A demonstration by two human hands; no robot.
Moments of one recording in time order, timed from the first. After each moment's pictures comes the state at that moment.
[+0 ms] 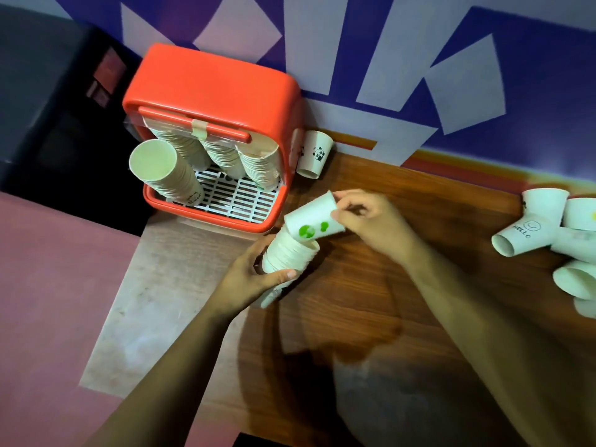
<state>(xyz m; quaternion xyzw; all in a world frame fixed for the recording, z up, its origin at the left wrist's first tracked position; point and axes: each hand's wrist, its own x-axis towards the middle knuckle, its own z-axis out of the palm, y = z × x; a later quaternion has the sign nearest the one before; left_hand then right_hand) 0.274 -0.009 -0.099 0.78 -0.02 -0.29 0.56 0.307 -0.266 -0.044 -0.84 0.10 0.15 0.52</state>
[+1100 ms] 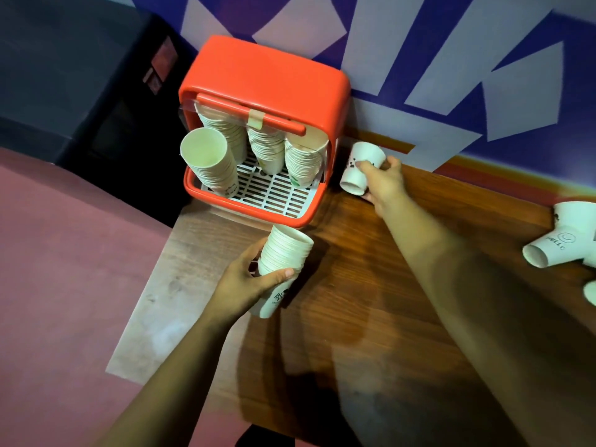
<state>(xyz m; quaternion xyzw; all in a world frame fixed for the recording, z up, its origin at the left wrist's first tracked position) 0.257 0.055 -0.096 0.78 0.05 -0.25 0.58 0.401 -0.223 -0.108 -0.66 0.41 0.04 0.63</state>
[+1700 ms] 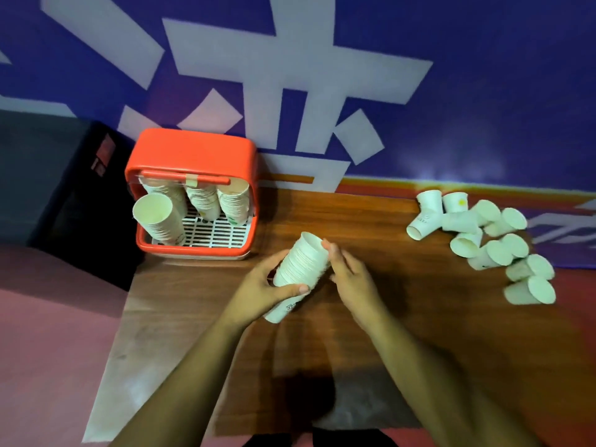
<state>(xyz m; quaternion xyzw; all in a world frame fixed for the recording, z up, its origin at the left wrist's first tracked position) 0.242 -0.020 -0.010 0.72 -0.19 -0.32 0.59 0.166 -0.191 0.030 -0.75 0.30 0.01 0.59</state>
